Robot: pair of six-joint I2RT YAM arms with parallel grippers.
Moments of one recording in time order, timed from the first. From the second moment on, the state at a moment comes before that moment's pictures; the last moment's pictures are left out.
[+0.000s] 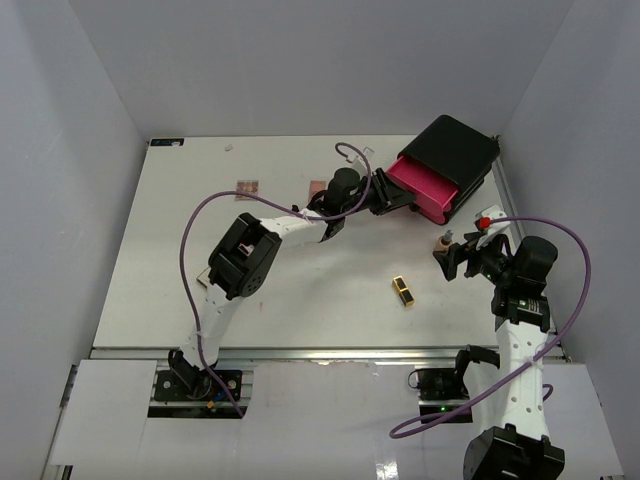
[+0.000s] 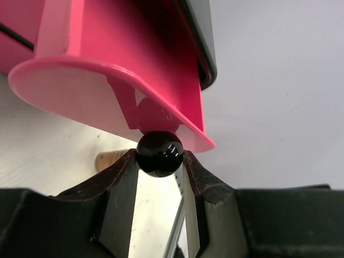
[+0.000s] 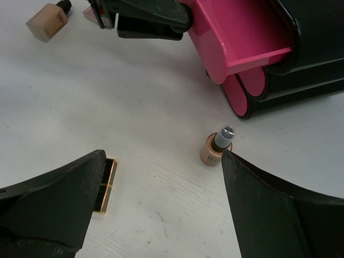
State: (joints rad) left arm -0.75 2.31 1.68 0.55 0.36 -1.12; right arm -0.28 0.66 0.54 -0.25 -0.78 -0.32
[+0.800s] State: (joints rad) left arm -0.74 2.08 1.41 0.57 0.42 -1.03; right arm -0.31 0.67 0.54 -0.25 -0.99 -0.37
